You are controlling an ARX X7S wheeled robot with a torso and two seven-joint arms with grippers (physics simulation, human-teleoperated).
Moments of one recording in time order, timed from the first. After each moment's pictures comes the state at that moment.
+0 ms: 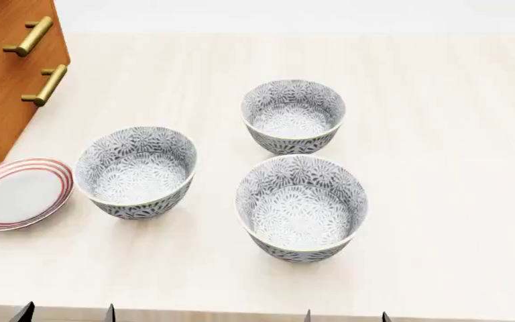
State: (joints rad) left arm 0.00 0.00 0.00 0.00 0.00 0.00 0.00; right arm 0.00 0.00 0.00 0.00 0.00 0.00 0.00
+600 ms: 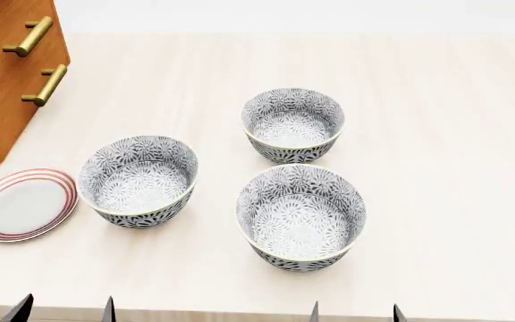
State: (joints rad) left arm -0.01 -0.07 0.07 0.05 -0.08 -0.04 -0.06; right arm -0.02 0.07 -0.06 -0.10 0.05 0.02 0.08
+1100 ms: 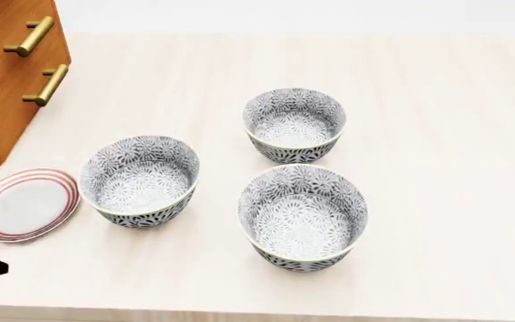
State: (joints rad) left arm -0.06 -0.10 -0.07 0.81 -0.27 -0.39 -0.31; right arm -0.54 0.10 0.42 -0.62 0.27 -0.25 0.24
